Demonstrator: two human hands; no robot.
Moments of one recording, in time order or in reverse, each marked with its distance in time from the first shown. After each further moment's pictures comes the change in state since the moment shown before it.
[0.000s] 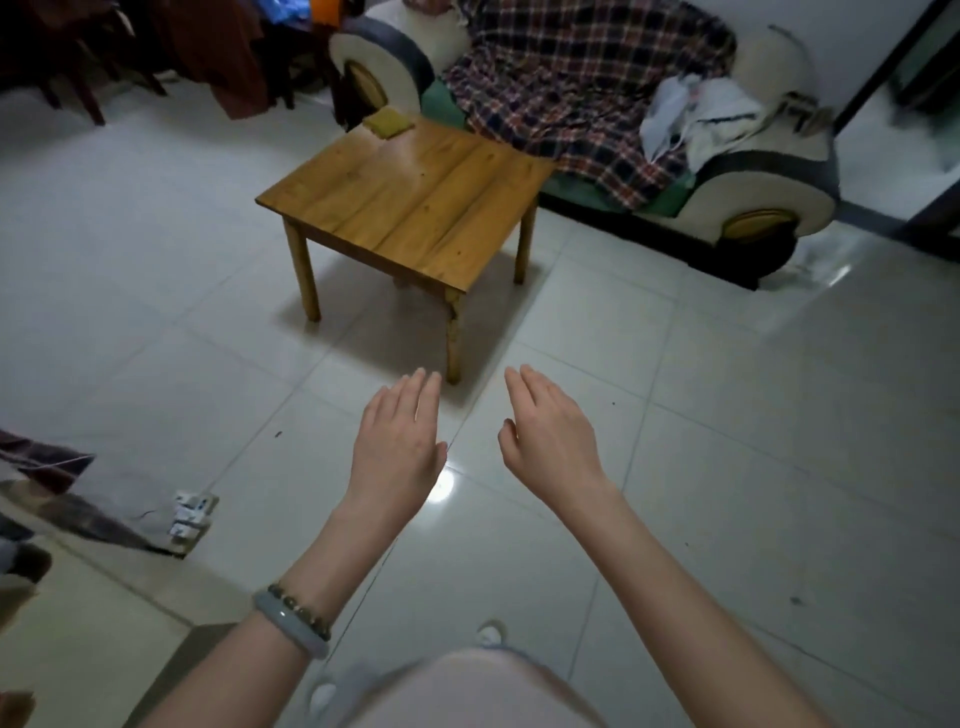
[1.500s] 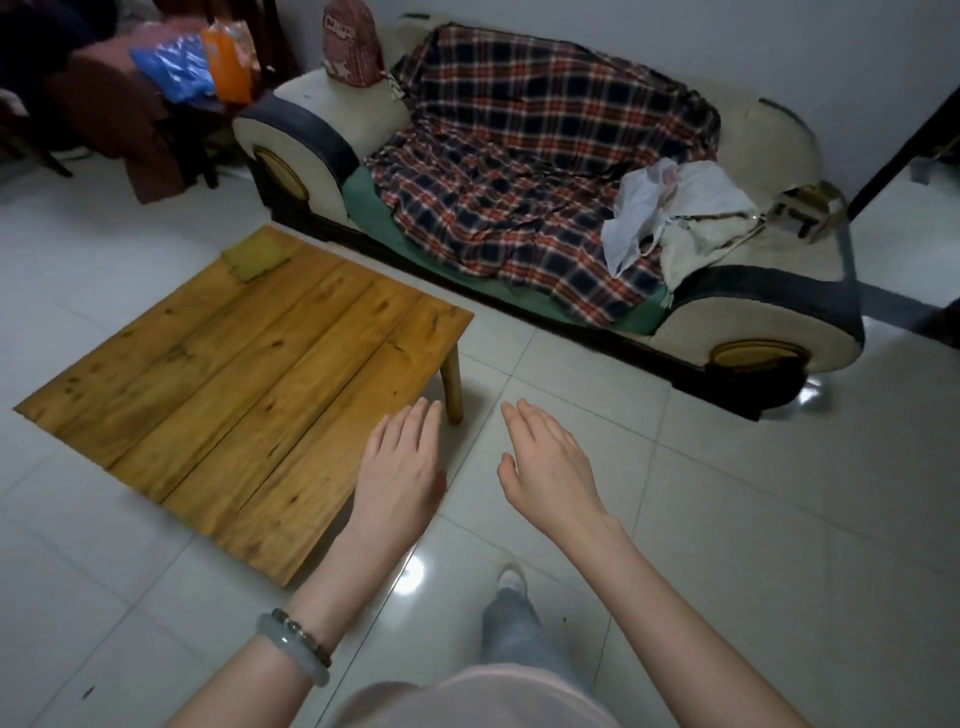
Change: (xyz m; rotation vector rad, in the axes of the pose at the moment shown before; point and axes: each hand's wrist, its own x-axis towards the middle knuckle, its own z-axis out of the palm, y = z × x) left_hand 0.680 0.123 0.177 0.065 -0.034 0.002; right_hand 0.528 0.476 0.061 0.091 -0.132 -0.016
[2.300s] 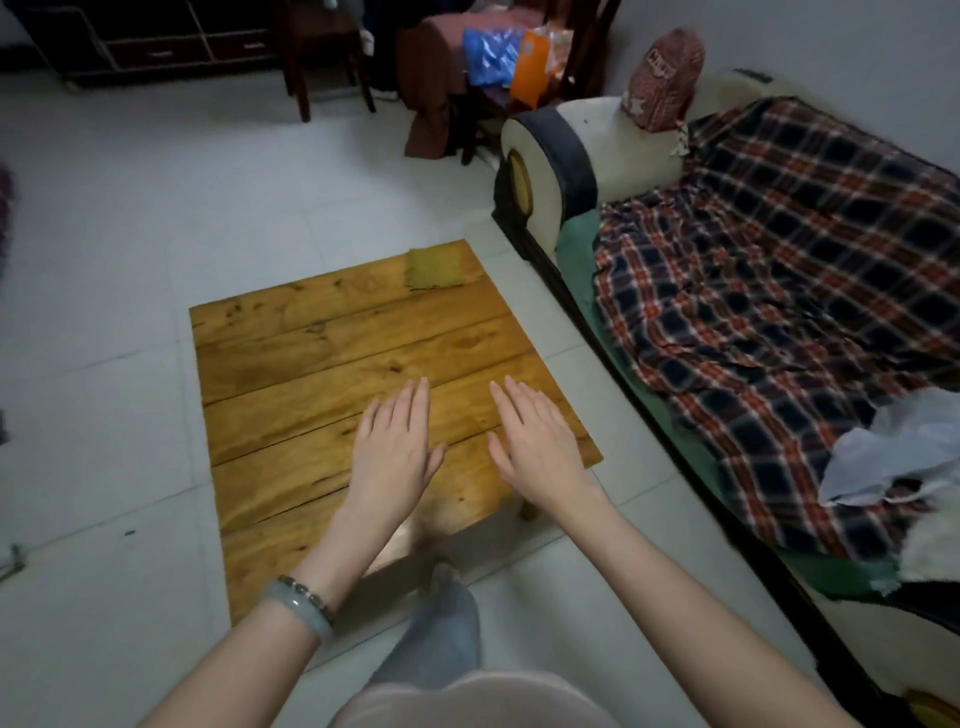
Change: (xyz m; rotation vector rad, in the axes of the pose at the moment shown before) left_hand 0.202 -0.145 0.051 0.146 0.043 -0.700; right_hand 0.370 -0.001 0.080 -0.012 -0.100 -0.719
